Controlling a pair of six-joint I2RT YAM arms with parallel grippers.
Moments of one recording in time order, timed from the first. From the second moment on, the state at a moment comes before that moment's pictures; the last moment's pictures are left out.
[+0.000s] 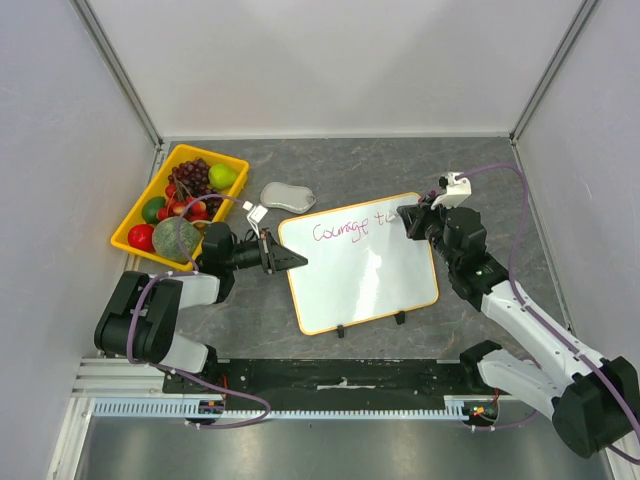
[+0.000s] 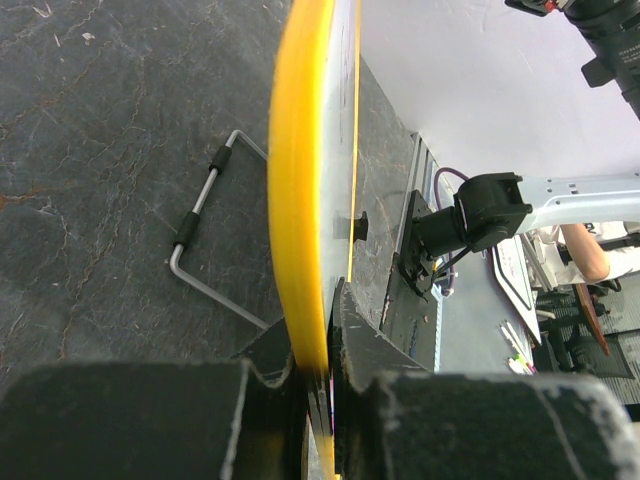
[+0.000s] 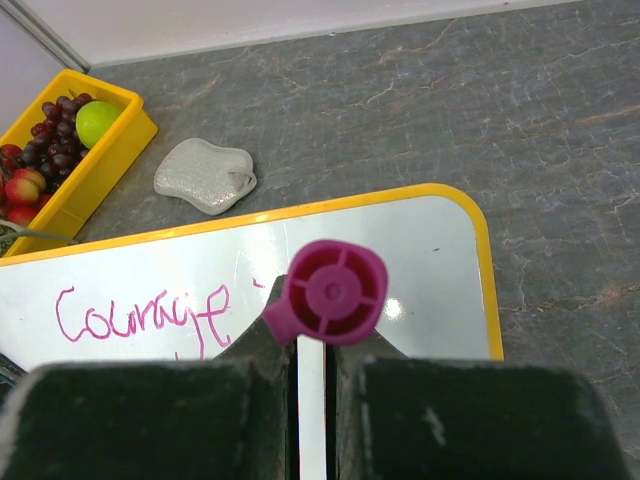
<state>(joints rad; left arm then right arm) -0.23 1.46 0.39 0.87 1.04 -0.67 0.43 0.98 0.65 0.14 0.11 0.38</state>
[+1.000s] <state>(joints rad) -0.23 1.46 0.39 0.87 1.04 -0.67 0.43 1.02 0.70 0.12 0.16 0.37</state>
